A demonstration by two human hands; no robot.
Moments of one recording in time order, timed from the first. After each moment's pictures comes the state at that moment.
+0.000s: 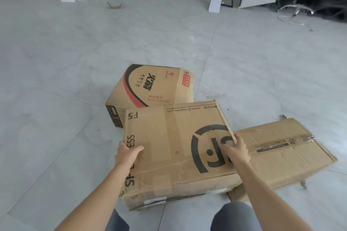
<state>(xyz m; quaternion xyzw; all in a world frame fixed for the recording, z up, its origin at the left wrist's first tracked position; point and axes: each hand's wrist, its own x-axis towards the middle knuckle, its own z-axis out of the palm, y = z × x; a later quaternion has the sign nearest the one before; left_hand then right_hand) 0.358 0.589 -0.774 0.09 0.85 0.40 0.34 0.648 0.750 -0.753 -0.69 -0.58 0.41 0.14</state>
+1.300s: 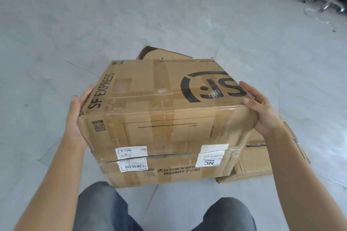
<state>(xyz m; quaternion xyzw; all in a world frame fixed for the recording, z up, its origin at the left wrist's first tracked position) 0.335 0.486 -0.565 0.12 0.53 0.78 0.32 0.641 0.757 -0.535 -0.33 -0.56 0.70 0.29</state>
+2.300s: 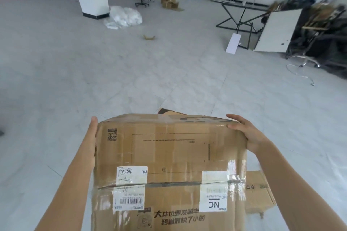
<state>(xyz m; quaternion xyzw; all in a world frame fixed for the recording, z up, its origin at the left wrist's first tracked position) 0.331 0.397 -0.150 0.05 0.65 0.68 0.33 0.616 0.686 -0.125 -0.43 -0.54 0.71 0.17</state>
